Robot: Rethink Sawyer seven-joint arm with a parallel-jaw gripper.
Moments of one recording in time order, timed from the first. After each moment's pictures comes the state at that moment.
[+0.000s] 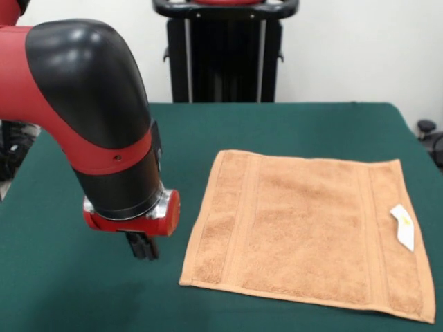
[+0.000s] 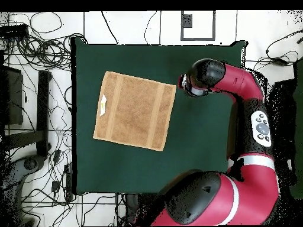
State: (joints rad) arm -0.46 -0.23 0.27 0.92 -0.24 1.04 1.70
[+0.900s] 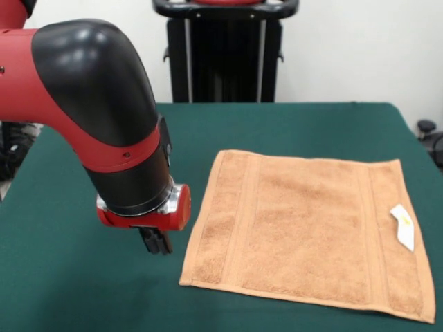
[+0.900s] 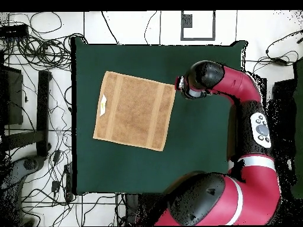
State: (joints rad) arm -0.47 -0.23 0.28 0.96 -0.23 1.04 1.70
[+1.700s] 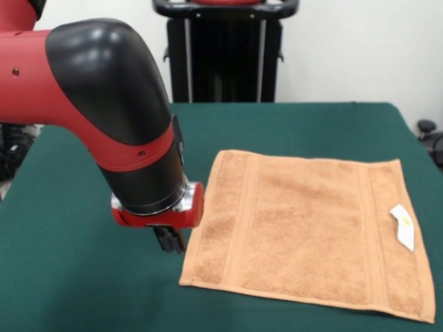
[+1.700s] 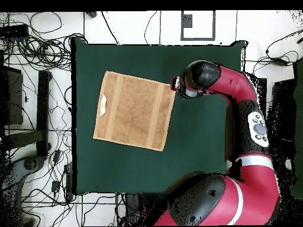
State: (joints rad) arm -0.47 -0.24 0.31 0.98 -0.23 1.04 1.70
